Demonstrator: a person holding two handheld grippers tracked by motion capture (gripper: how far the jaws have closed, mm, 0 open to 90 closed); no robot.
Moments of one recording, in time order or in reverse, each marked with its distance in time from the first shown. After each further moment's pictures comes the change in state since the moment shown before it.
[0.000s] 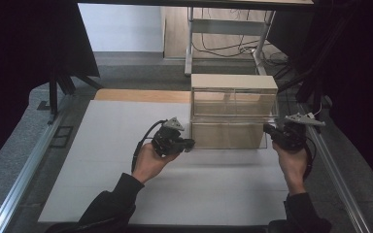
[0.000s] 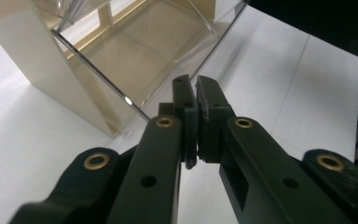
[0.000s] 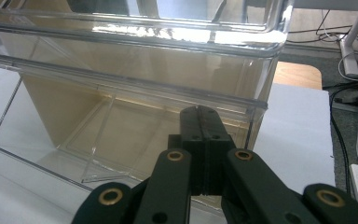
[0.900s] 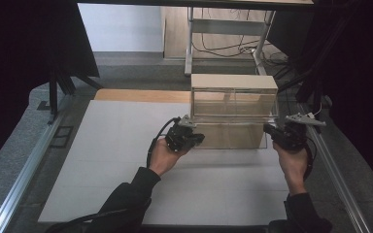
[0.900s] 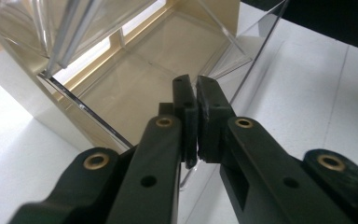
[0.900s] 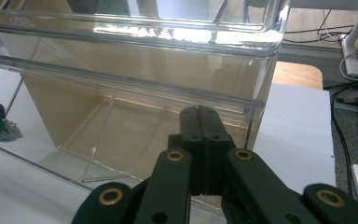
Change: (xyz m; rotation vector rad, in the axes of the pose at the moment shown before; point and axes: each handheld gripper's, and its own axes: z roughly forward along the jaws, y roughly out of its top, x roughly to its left) left arm 0.010 0.009 0.047 -0.019 0.068 0.050; right arm -0.001 0.000 0.000 -0.001 0.005 0.004
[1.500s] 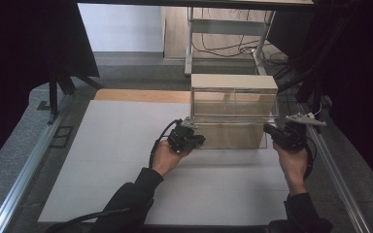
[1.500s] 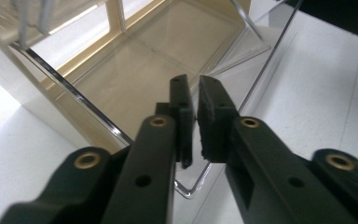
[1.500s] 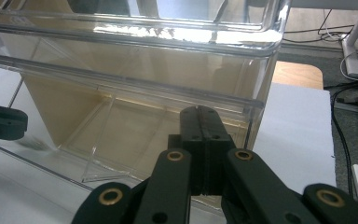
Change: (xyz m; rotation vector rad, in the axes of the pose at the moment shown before) left arm 0.004 -0.006 0.013 0.012 -0.015 -0.042; right arm 0.000 0.000 0.000 -0.001 0.002 0.001
